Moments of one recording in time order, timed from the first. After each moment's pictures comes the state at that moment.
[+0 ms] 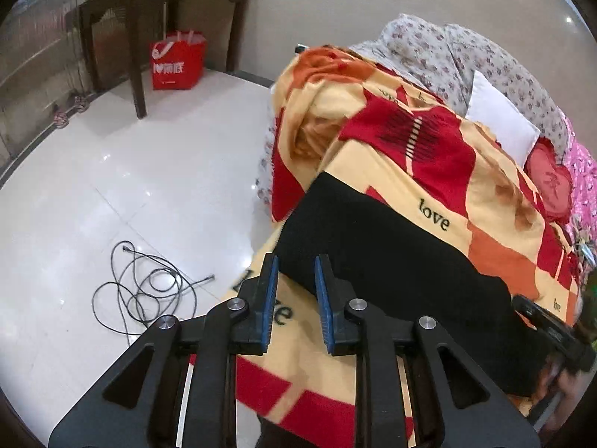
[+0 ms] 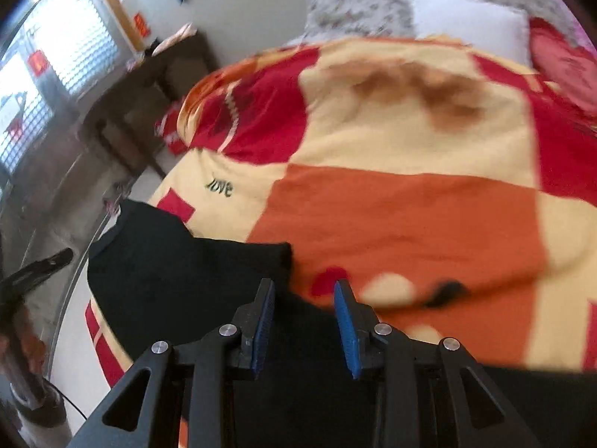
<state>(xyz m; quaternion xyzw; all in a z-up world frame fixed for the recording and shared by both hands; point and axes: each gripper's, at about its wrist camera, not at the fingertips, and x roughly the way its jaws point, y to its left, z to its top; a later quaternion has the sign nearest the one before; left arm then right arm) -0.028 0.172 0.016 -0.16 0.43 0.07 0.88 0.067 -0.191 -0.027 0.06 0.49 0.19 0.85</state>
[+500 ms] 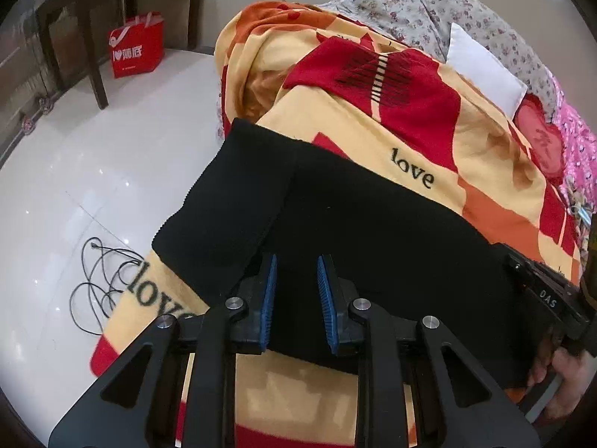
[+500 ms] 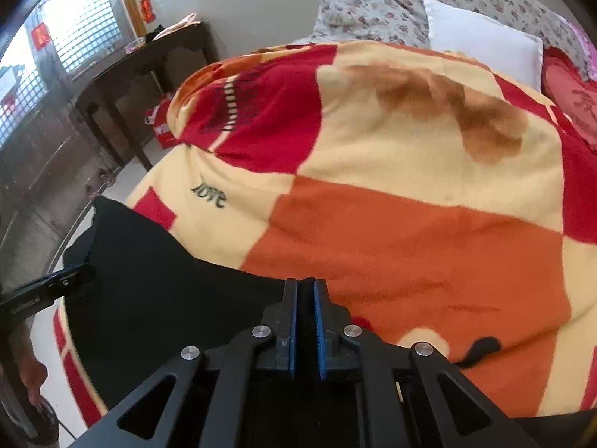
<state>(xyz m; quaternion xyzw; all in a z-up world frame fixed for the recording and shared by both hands) 0.019 0.117 -0.036 -0.14 0.48 0.01 0.87 0.090 -0.160 -0.044 0.02 0.47 0.16 0.87</state>
